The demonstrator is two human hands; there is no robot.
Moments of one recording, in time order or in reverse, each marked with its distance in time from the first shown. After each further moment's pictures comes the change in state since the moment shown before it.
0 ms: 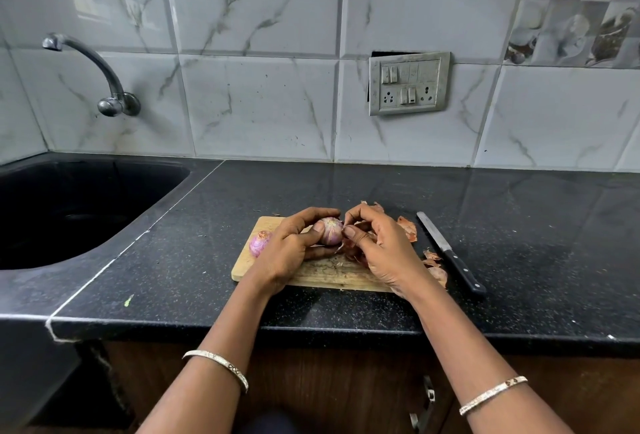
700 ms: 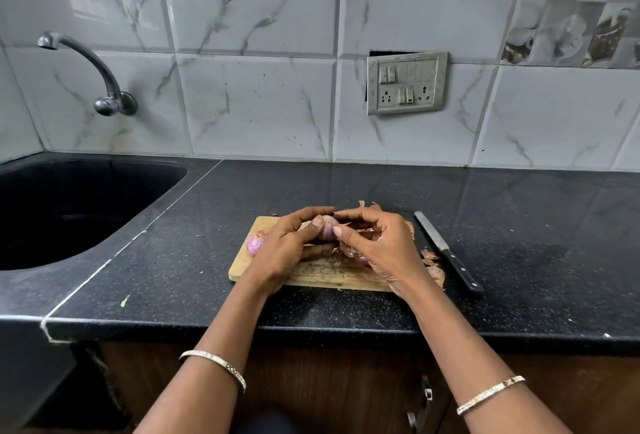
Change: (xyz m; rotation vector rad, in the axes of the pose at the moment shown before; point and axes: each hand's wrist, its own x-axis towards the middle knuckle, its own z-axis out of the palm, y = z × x) left_hand 0.001 0.000 -0.001 -0.049 0.014 -0.011; right_hand -0.004 -0.006 -0.001 0.131 0.103 0.056
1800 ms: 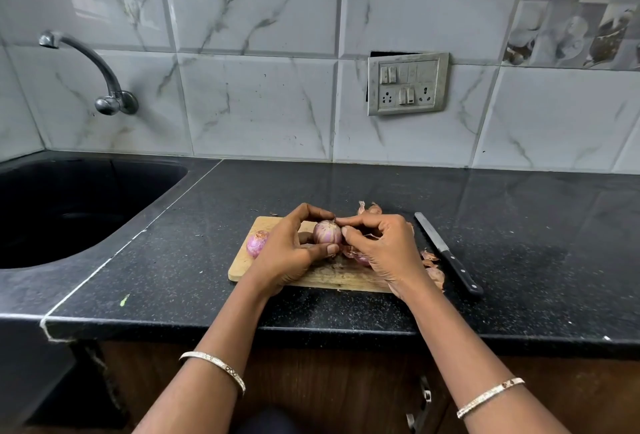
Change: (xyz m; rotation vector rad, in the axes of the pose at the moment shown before) left_hand -0.002 -0.008 -0.003 0.236 0.027 0.117; right_hand 0.000 0.002 -0.001 -0.026 0.044 -0.027
